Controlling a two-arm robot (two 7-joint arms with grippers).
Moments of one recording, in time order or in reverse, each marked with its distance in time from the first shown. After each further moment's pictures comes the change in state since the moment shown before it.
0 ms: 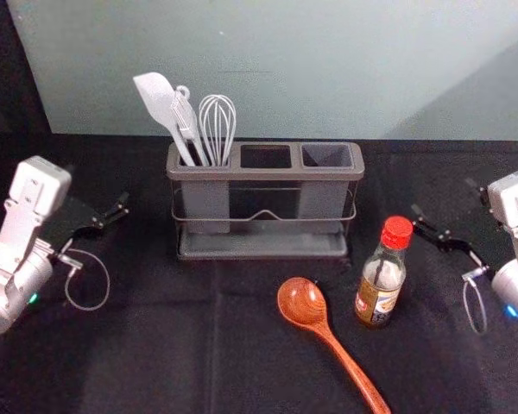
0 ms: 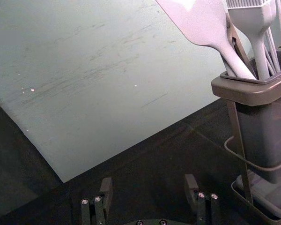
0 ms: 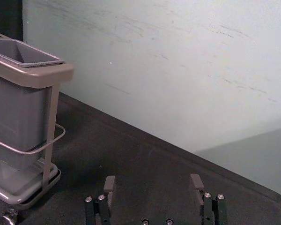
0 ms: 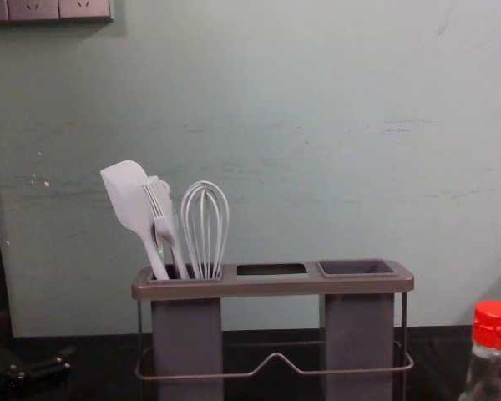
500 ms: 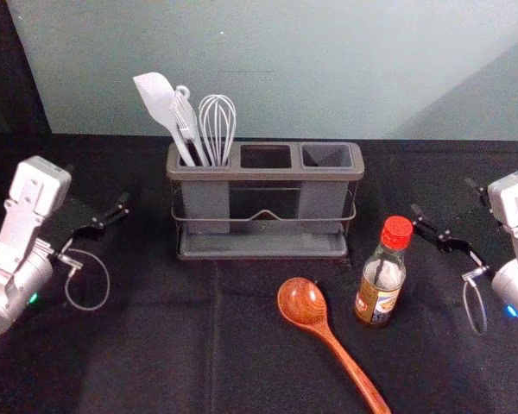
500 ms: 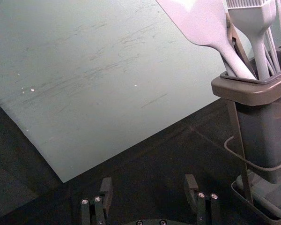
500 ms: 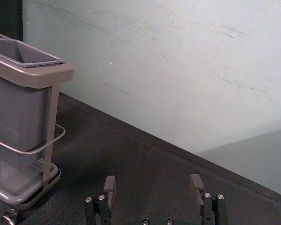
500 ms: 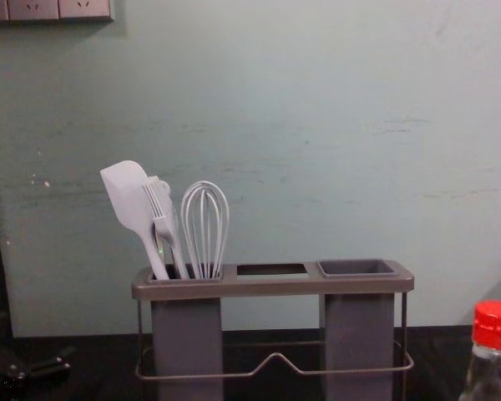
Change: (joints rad) left arm 0.000 0.000 0.000 0.000 0.000 0.000 0.000; right arm 0.000 0.000 0.000 0.000 0.000 0.000 0.000
